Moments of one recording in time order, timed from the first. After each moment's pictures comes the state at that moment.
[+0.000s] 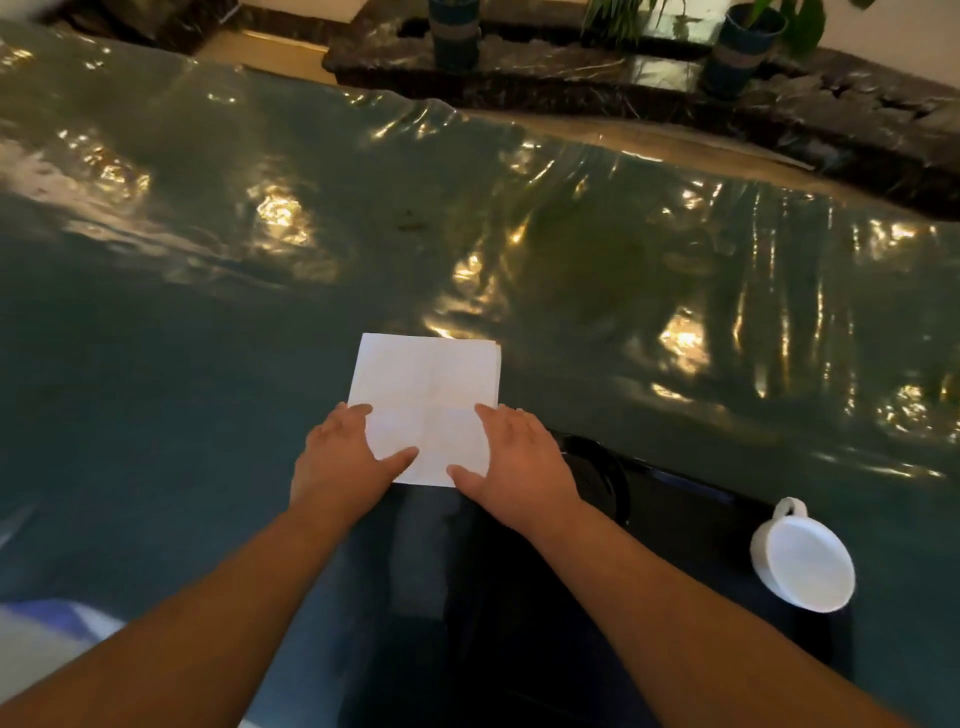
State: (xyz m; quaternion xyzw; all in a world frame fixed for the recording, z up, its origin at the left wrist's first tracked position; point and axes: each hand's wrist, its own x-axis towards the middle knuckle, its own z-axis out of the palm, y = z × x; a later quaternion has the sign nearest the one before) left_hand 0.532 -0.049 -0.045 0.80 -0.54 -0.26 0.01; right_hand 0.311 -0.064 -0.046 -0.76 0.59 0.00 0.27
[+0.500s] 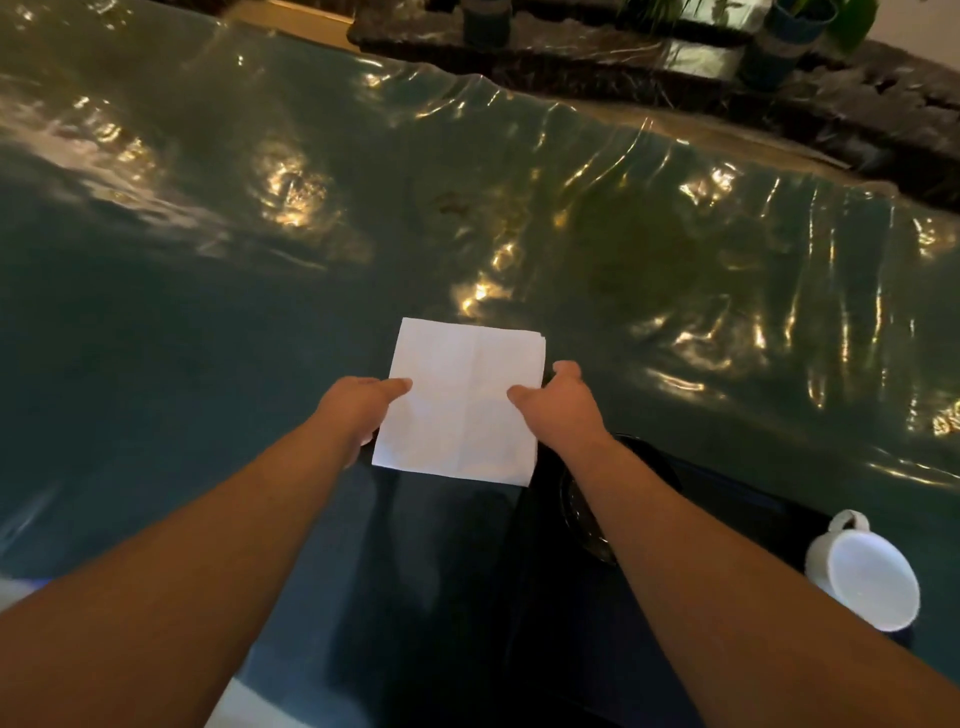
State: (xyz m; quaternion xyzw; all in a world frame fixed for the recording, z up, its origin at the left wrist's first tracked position) left_hand 0.582 -0.103 -0.046 0.78 -0.23 -0.53 0.22; right_hand 0.345 -0.130 -0.039 -0.47 0.75 -0.09 0.45
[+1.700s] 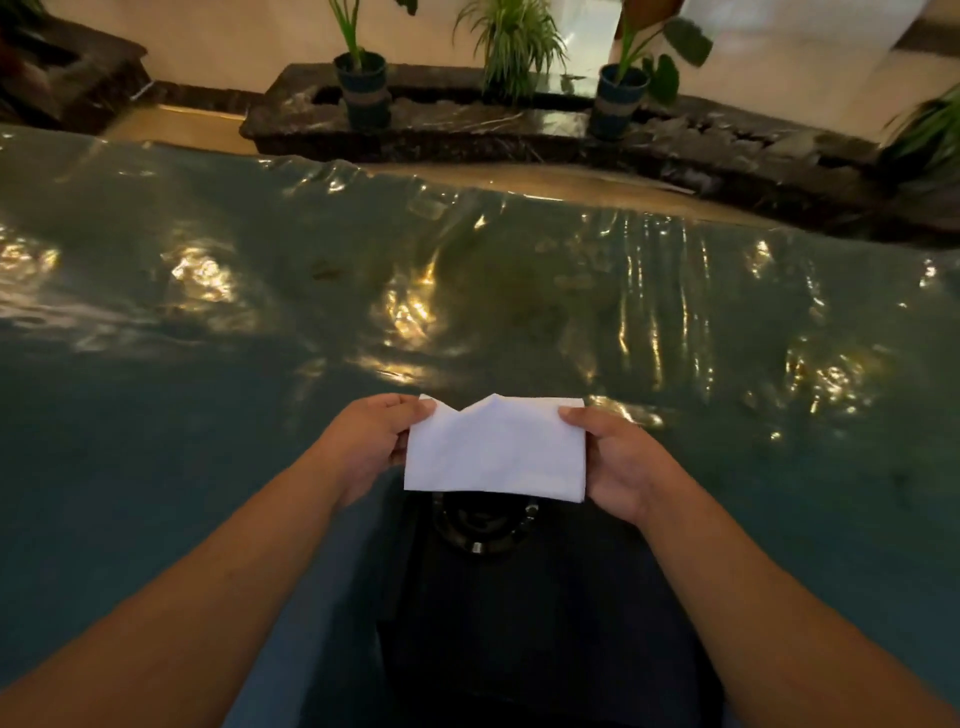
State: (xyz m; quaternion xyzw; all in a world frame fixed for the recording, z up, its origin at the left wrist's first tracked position) left_hand 0.409 -0.079 0.046 0.61 -0.37 -0.65 0.27; right_hand 0.130 -0.043 0.033 -0.14 0.55 -0.40 0.72
